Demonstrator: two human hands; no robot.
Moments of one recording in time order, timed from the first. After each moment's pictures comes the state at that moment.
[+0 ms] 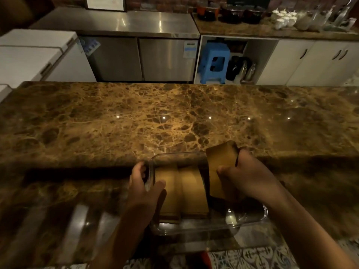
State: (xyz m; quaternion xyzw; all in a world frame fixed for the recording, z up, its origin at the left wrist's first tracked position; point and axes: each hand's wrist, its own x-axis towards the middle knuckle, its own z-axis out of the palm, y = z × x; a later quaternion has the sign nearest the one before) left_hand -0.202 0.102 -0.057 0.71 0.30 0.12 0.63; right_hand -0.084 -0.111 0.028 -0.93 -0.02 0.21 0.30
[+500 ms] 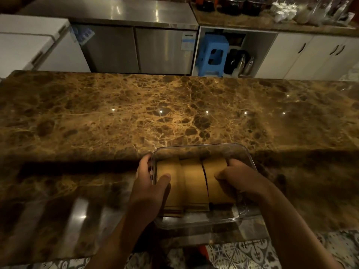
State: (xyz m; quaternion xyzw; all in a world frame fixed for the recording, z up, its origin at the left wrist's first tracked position) left_hand -0.205 0.099 -0.057 0.69 0.27 0.07 0.66; right_hand -0.085 -0.100 -0.004 -0.89 0.05 0.34 0.31
